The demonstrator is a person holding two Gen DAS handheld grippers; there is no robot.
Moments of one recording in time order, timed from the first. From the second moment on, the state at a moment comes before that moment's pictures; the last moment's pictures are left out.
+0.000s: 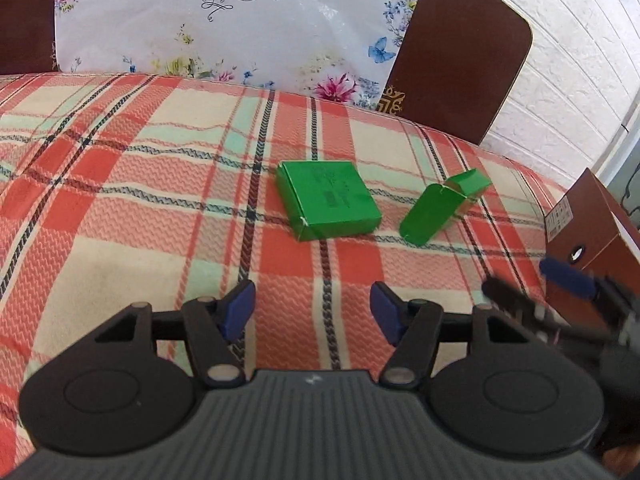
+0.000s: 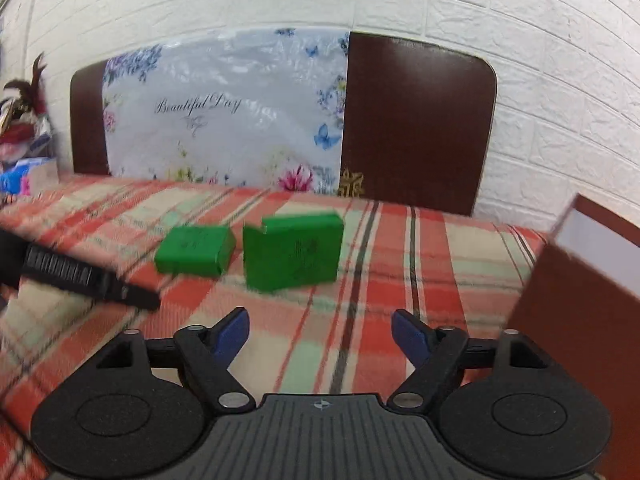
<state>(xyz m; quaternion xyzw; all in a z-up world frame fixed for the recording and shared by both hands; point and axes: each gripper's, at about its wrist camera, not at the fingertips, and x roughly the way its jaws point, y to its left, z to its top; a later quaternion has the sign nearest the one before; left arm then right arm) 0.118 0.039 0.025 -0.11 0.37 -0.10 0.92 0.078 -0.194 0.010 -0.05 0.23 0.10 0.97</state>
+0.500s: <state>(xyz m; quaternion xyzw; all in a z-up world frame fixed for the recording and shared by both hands) 0.118 0.043 0.025 -0.13 0.37 -0.11 0.92 0.144 -0.179 0.020 -0.04 0.25 0.12 0.96</state>
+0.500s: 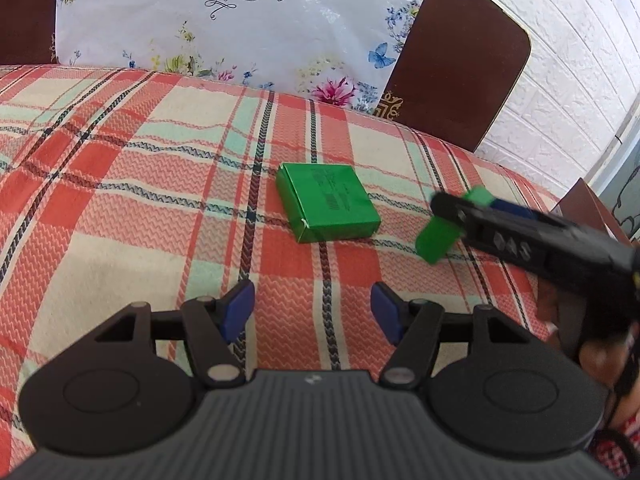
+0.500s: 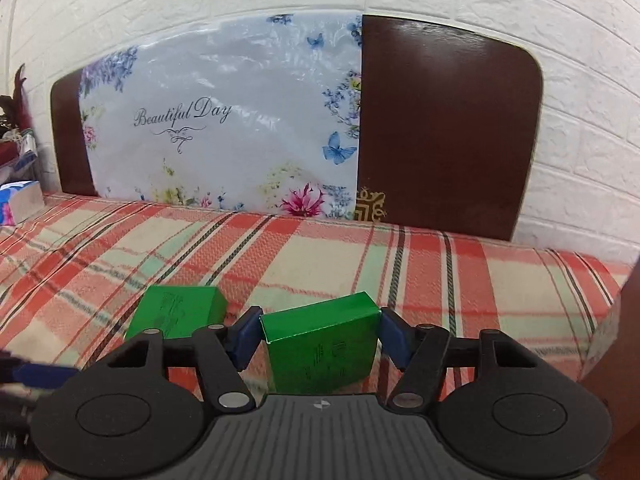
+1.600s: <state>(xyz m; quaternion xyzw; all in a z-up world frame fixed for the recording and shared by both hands) 0.139 -0.084 0.090 -0.11 0.37 -0.26 0.88 0.055 -0.205 0.024 -0.05 0.18 0.06 0.98</state>
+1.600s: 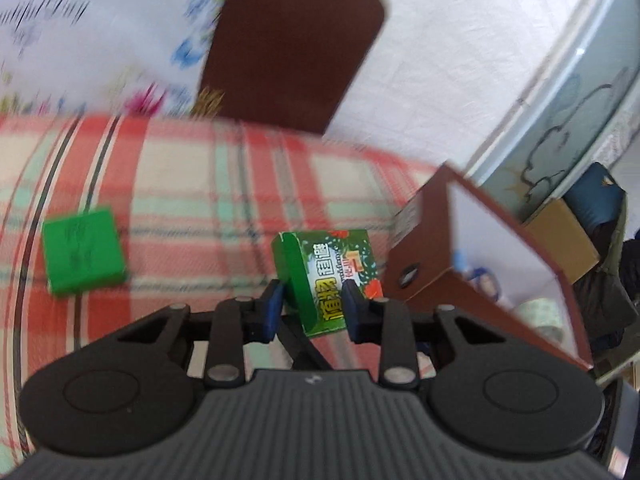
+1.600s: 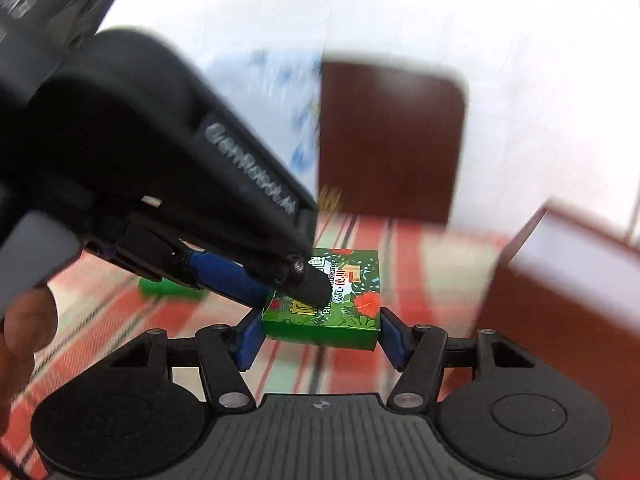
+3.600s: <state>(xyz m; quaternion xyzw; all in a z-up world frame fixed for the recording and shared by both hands) 0.140 0.118 0.016 -0.17 0.36 -0.02 0.92 0.169 -0.083 -0.008 -0.08 0.29 0.18 0.94</state>
